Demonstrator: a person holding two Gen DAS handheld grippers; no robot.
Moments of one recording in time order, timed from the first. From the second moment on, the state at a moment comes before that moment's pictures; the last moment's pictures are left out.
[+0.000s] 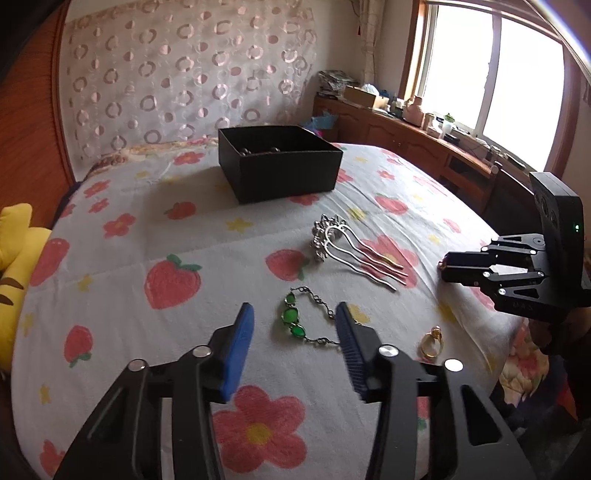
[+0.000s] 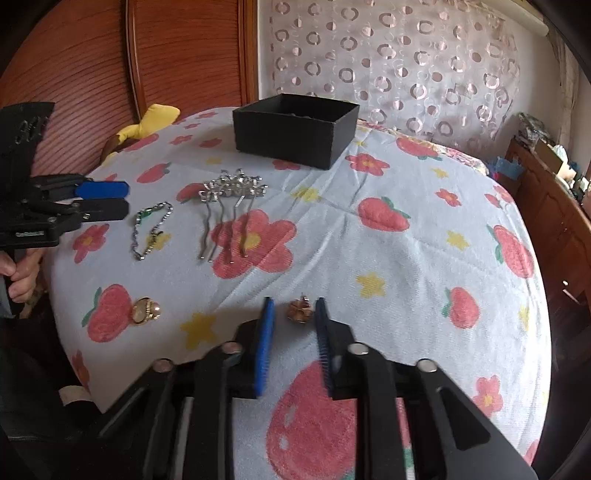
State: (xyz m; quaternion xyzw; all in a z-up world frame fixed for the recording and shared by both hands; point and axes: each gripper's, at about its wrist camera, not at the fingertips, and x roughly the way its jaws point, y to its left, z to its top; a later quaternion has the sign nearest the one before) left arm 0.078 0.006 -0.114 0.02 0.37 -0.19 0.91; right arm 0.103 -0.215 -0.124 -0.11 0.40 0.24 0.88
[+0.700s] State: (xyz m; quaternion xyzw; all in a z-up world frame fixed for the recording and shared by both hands) left arm 0.098 -0.012 -0.128 0.06 0.40 -0.17 0.90; right arm 0.101 -0.216 -0.124 -0.11 0.39 0.24 0.88
